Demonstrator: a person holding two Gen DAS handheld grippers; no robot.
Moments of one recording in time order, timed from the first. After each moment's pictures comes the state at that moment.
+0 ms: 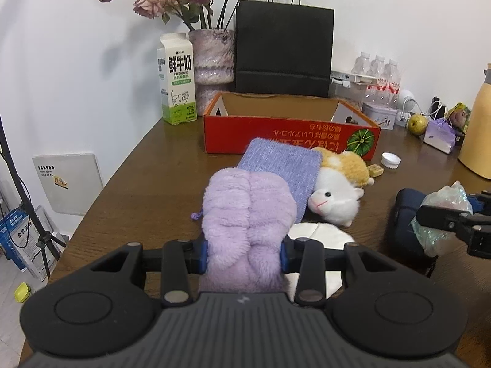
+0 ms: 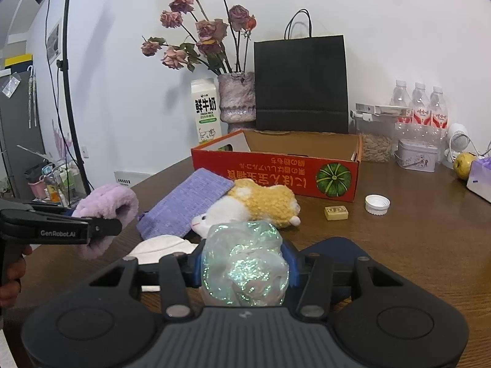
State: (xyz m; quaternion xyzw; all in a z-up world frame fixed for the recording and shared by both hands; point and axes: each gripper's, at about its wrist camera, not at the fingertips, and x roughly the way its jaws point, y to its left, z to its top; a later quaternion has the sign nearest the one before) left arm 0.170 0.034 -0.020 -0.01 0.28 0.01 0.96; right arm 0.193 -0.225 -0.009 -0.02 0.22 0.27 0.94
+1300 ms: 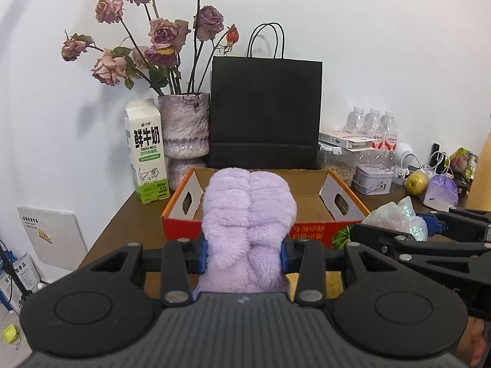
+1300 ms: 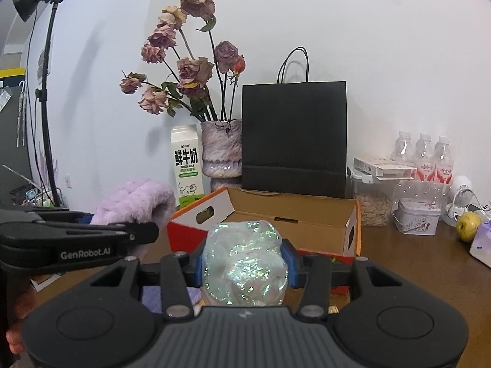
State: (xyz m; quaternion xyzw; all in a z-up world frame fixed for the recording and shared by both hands) left arm 0.271 -0.015 0.042 0.00 0.19 0.01 0.98; right arm 0.284 -0.192 0.048 -0.02 0.16 0.25 0.95
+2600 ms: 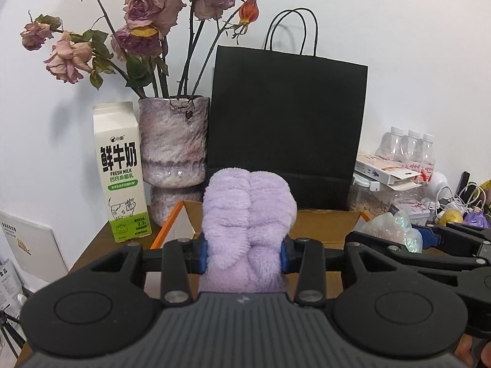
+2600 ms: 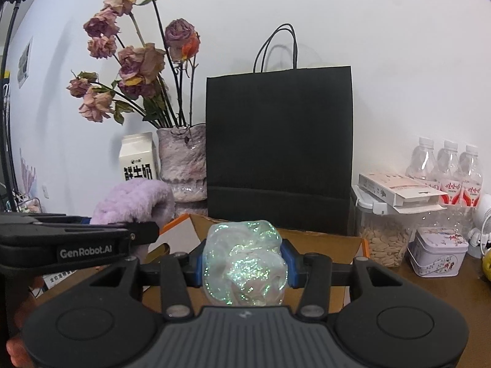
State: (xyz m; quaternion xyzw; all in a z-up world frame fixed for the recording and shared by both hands) left arm 0.428 0.001 0.043 -0.03 0.19 0.01 0.98; right arm 0.449 -0.163 0.051 -0.02 0.16 0.24 0.96
